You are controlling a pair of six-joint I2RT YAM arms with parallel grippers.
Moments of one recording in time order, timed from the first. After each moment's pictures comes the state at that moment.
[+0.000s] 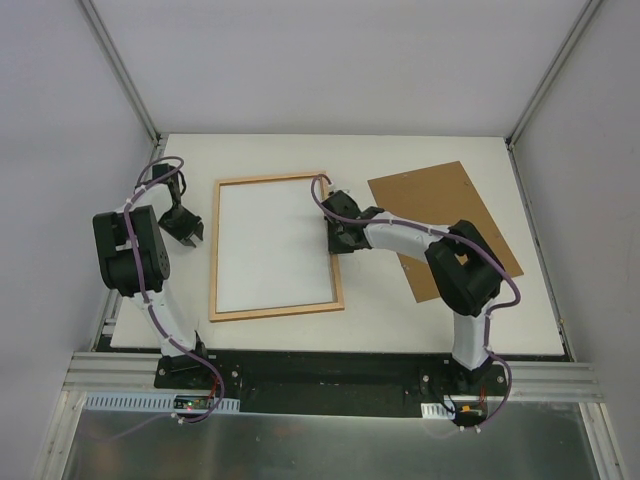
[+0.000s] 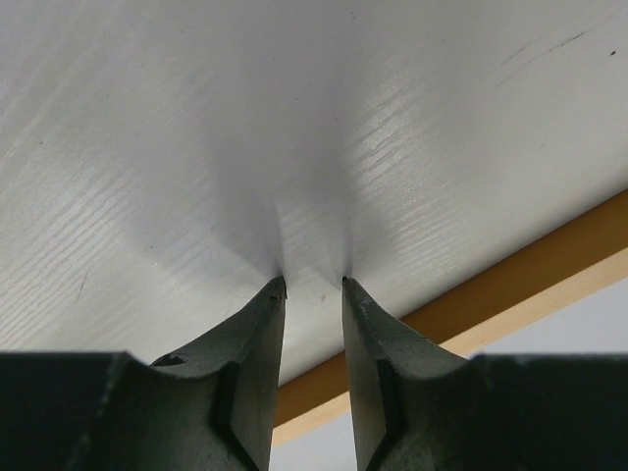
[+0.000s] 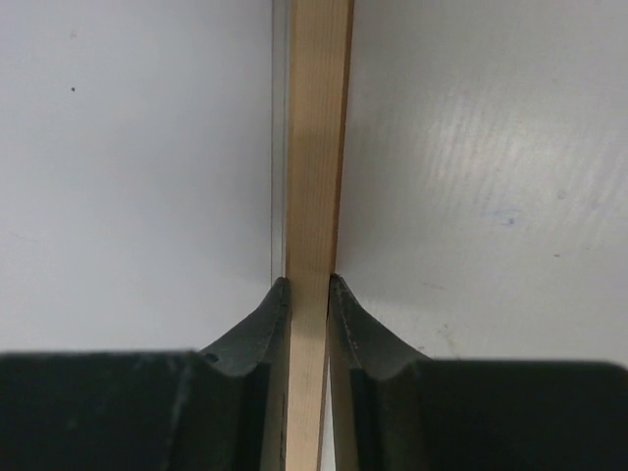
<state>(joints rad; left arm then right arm) 0.22 1.89 1.27 -0.73 -0.04 -0.74 0.78 1.96 1.34 -0.44 0.16 0.58</state>
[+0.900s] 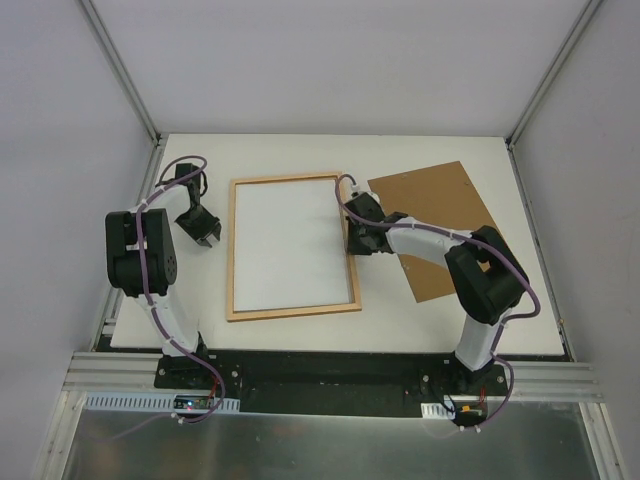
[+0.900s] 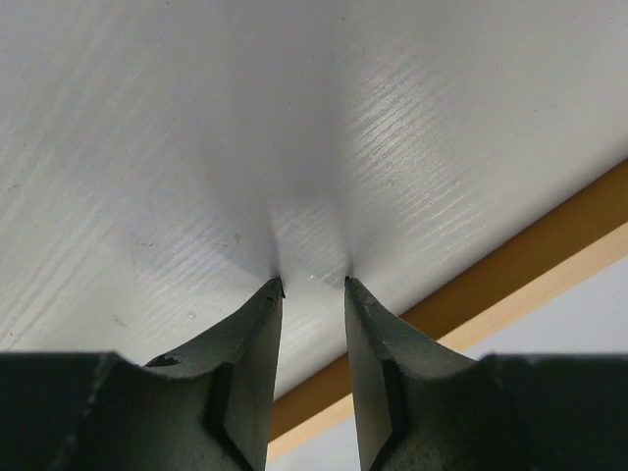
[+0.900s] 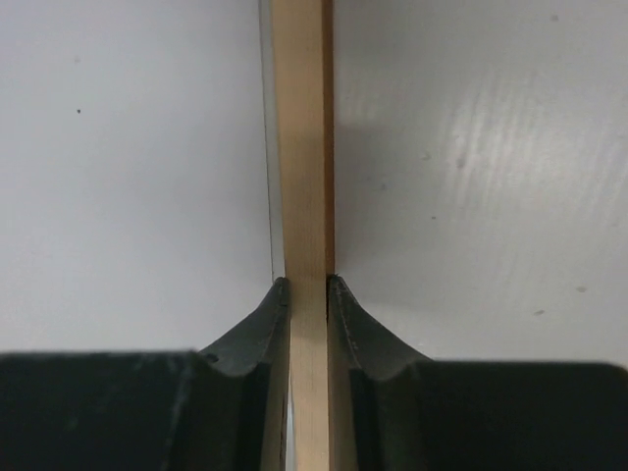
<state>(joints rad) 0.09 1.86 1.23 -0.71 -0.03 -0.75 0.70 1.83 1.13 -0.33 0.14 0.59</state>
